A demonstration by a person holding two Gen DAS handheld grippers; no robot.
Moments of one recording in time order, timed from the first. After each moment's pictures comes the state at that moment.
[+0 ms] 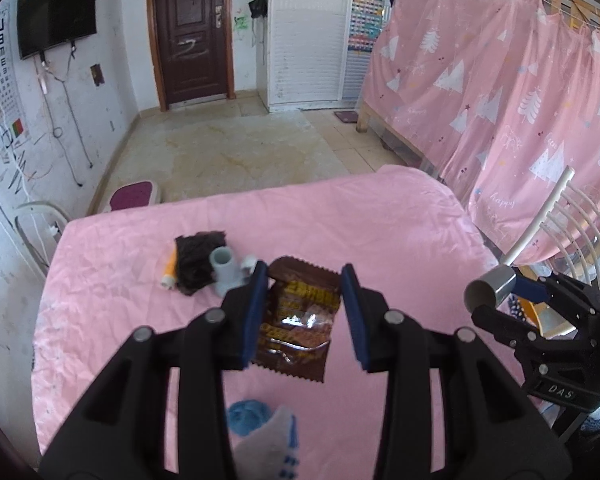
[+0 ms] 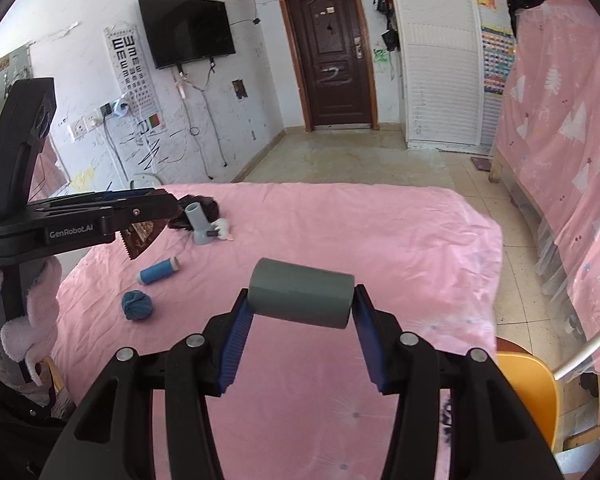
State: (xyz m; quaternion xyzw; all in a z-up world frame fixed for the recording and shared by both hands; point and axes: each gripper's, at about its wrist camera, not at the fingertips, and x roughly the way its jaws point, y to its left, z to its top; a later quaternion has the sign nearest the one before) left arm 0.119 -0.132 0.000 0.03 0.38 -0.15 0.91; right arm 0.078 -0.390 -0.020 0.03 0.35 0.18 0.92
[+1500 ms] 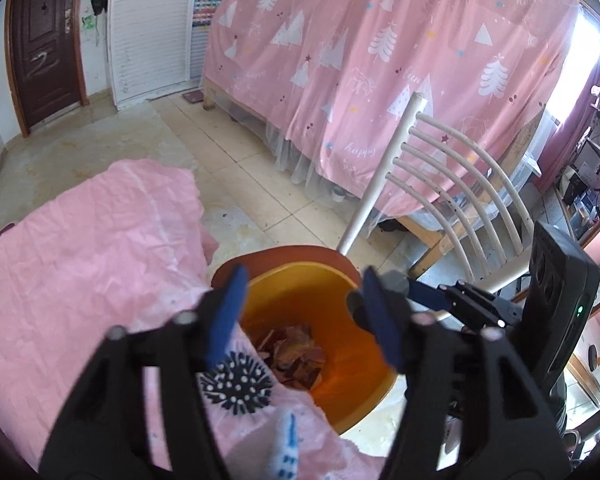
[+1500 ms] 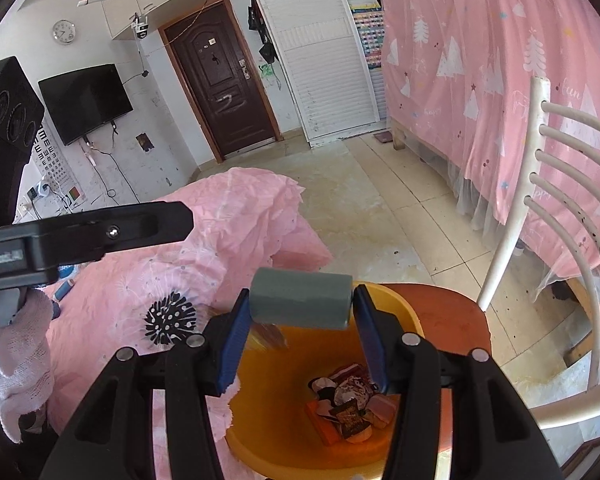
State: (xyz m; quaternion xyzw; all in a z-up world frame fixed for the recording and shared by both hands) left arm 0.087 -0.406 -0.029 0.06 0.41 -0.38 0.83; right arm 0.007 -0.611 -0.079 0.15 0.34 0.04 0.93
